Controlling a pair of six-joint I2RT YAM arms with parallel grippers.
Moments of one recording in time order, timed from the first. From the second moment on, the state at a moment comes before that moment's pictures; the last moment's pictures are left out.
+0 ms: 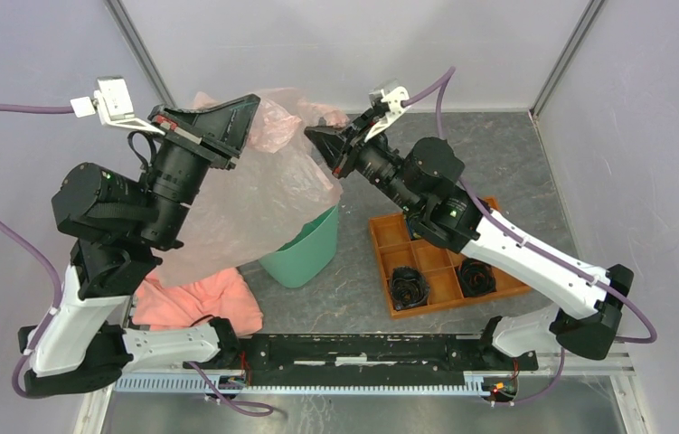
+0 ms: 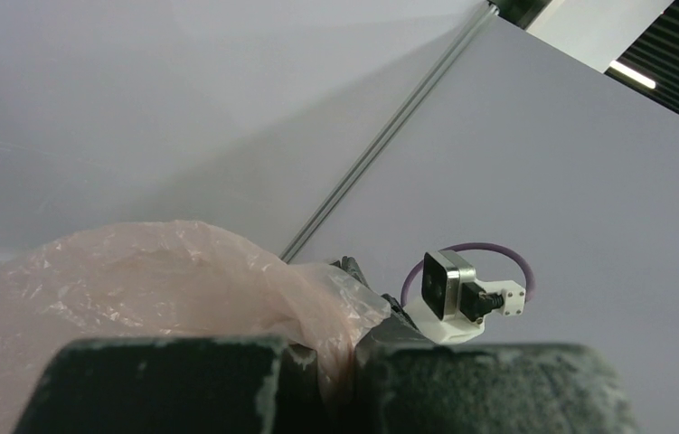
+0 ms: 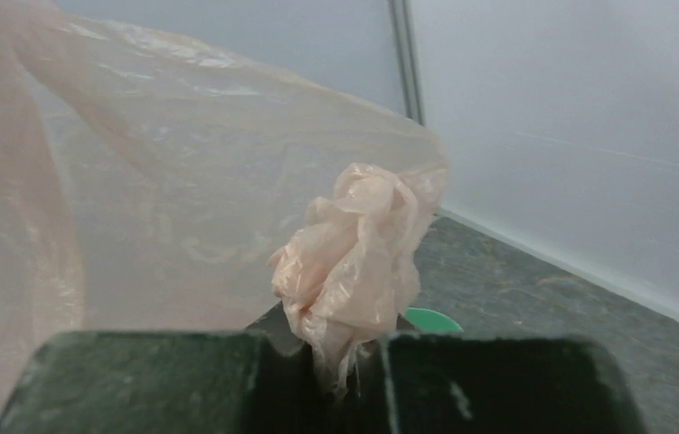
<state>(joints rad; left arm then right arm) -1.04 1.00 1.72 -0.30 -0.57 -0.47 1.00 1.37 1.48 0.19 0.11 0.21</state>
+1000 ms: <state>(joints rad) -1.04 0.93 1.65 -0.62 -0.63 -0.54 0.89 1.24 1.32 0.16 0.31 0.12</state>
